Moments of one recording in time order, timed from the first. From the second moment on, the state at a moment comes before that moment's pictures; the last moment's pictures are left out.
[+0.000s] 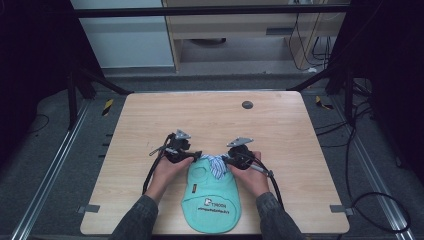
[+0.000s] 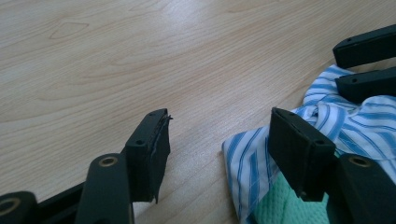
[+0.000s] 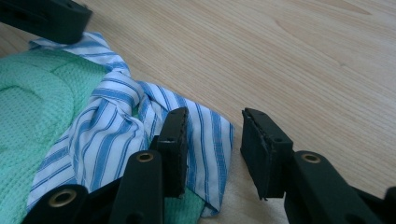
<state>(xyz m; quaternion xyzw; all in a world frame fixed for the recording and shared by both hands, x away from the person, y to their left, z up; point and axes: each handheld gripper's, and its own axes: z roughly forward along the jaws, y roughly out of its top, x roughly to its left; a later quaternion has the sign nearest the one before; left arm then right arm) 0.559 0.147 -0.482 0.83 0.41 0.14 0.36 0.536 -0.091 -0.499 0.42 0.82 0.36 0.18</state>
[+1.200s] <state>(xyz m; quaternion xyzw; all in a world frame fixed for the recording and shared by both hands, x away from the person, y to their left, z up) 0.554 0.134 -0.489 0.87 0.34 0.10 0.33 0.552 -0.084 -0.485 0.39 0.87 0.30 0.10</state>
